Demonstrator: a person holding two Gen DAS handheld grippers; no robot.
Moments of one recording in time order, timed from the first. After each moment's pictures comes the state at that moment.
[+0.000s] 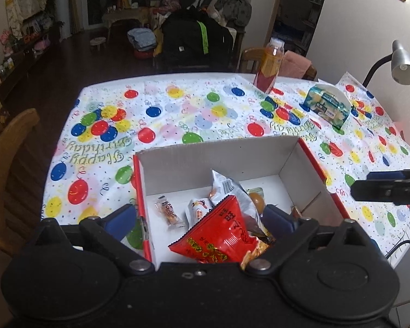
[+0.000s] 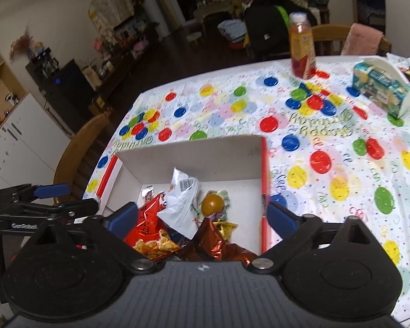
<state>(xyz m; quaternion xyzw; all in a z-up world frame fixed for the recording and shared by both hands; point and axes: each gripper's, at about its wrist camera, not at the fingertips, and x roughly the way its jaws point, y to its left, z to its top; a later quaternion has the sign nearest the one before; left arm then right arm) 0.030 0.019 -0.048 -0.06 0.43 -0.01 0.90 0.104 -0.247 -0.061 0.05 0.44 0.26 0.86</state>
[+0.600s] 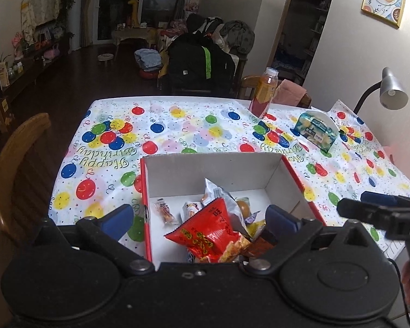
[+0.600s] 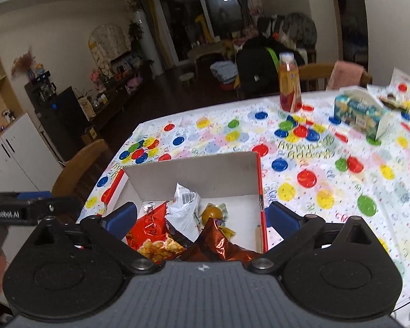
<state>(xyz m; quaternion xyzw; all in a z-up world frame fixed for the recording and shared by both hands) -0.022 0.017 -0.023 -0.09 0.38 0.00 0.92 0.032 -0.246 -0.052 0.04 0.35 0.24 0.91</state>
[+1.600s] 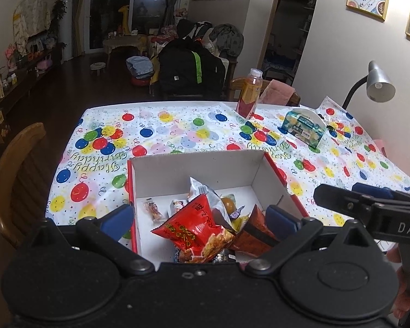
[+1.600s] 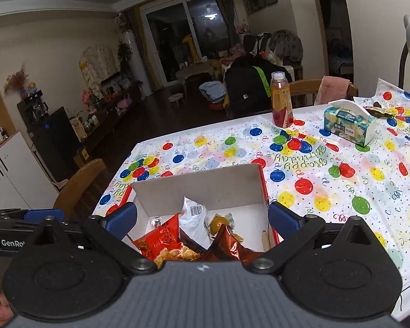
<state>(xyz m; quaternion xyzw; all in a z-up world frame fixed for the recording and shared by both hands) -0.040 -0.006 -0.013 -0.07 0.36 -0.01 0.93 0.001 -0.234 -0.038 0.06 0.32 0.20 0.92</state>
